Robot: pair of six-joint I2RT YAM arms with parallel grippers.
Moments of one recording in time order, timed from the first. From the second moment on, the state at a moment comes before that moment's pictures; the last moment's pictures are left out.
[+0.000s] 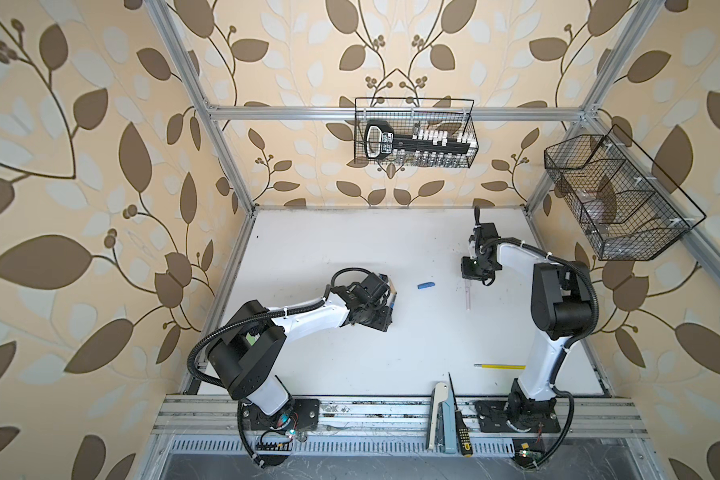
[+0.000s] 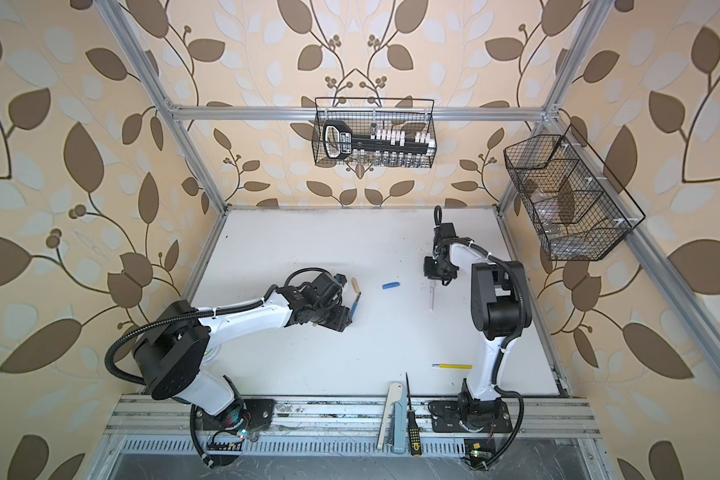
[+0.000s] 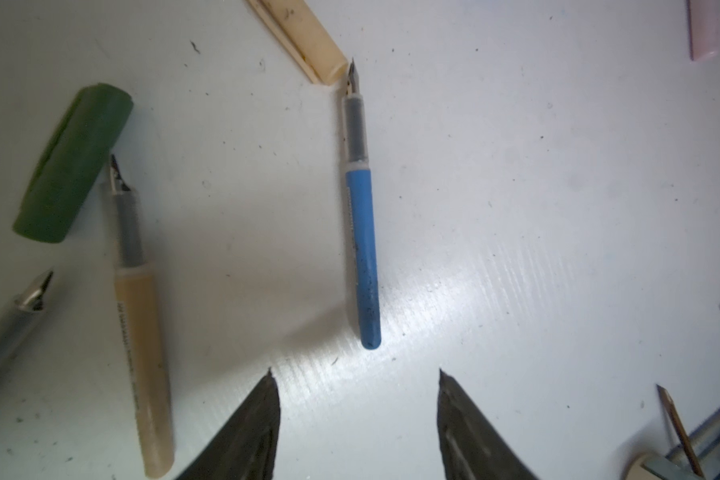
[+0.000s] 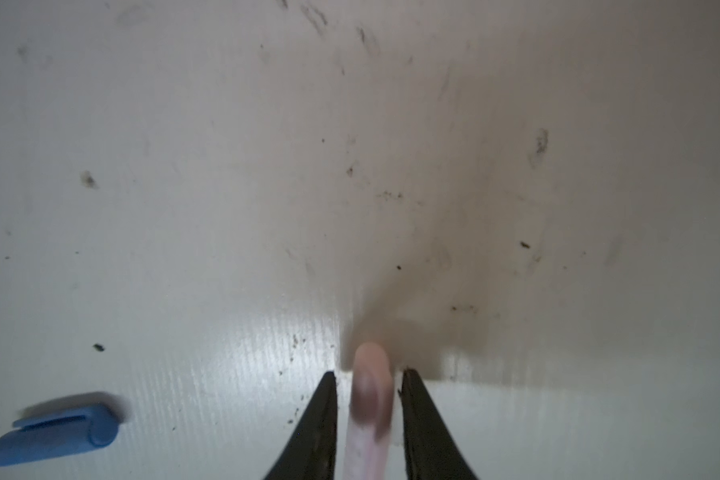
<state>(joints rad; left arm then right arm) -0.77 1.57 0.91 -0.42 0.07 -0.45 0.04 1.96 1.31 -0.64 -0.03 0.14</state>
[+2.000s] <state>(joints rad) -0.80 1.62 0.95 -0.08 0.21 -0.47 0.38 1.33 0.58 0.14 -0.43 0.69</state>
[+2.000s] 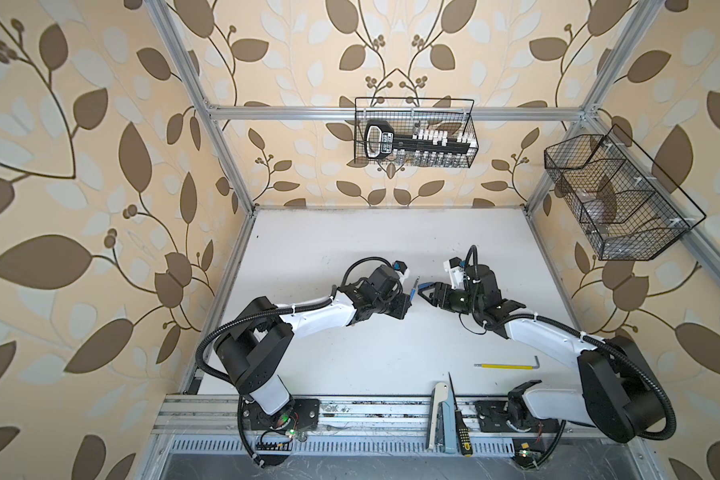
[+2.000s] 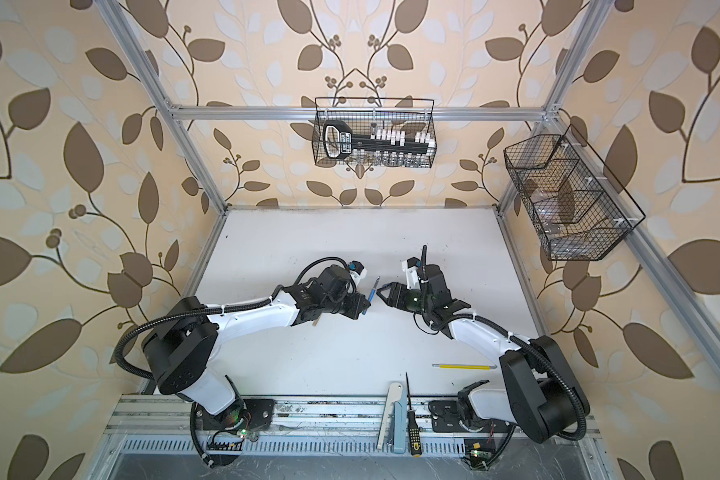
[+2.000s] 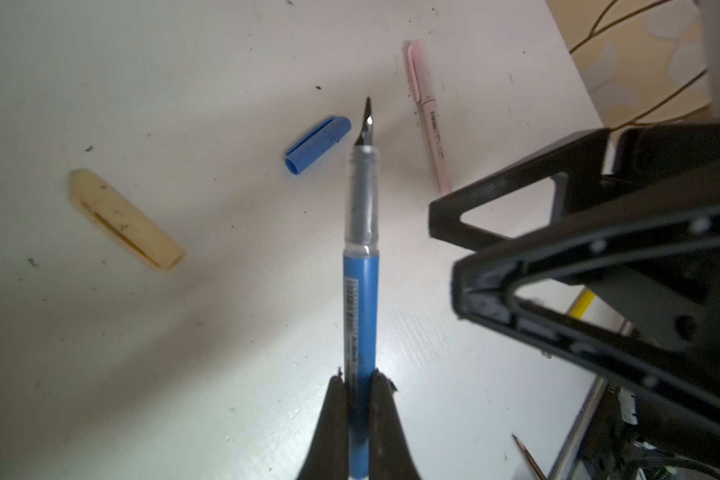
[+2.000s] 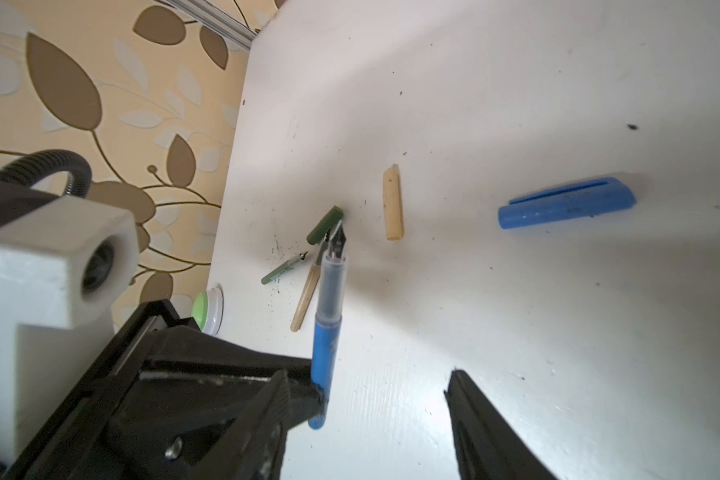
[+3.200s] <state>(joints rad) -0.75 1.59 0.85 0.13 0.40 -0.58 0.41 1.43 0.63 0.33 -0.50 0.78</state>
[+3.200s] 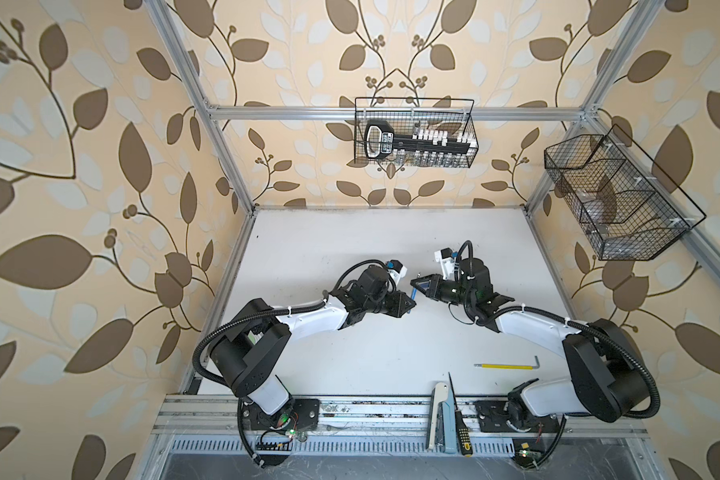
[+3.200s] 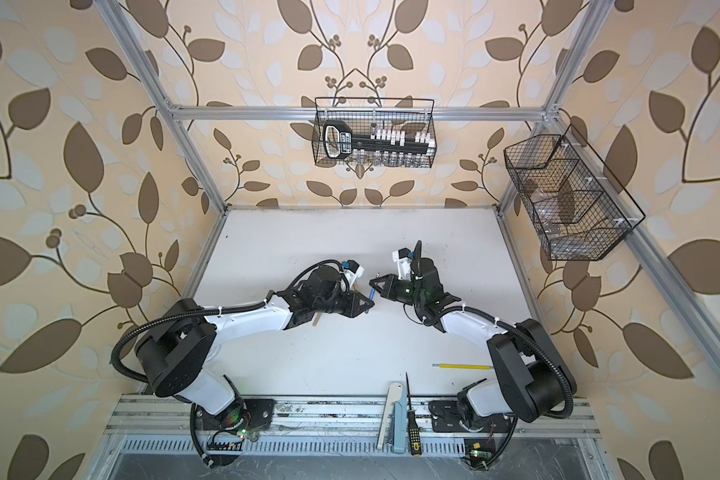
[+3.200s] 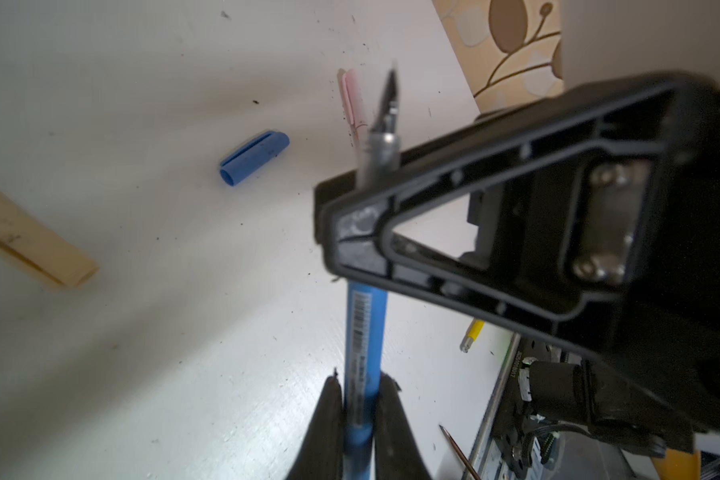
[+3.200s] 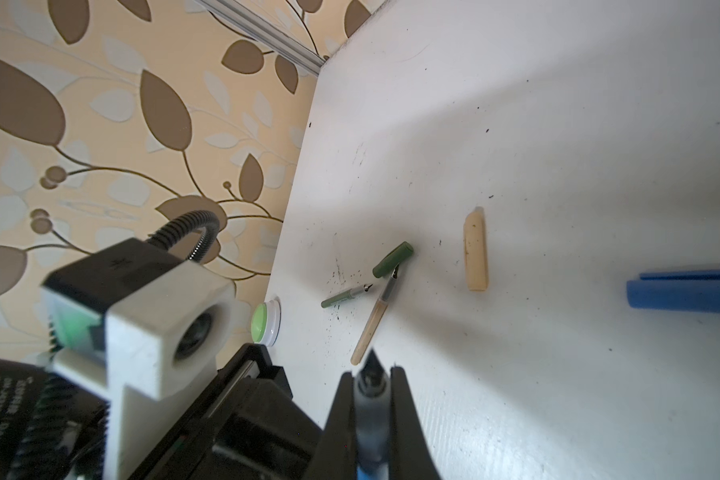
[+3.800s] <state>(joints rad) -0.74 1.59 0.85 0.15 0.44 -0.59 0.43 1.42 0.63 0.38 -0.50 0.81</state>
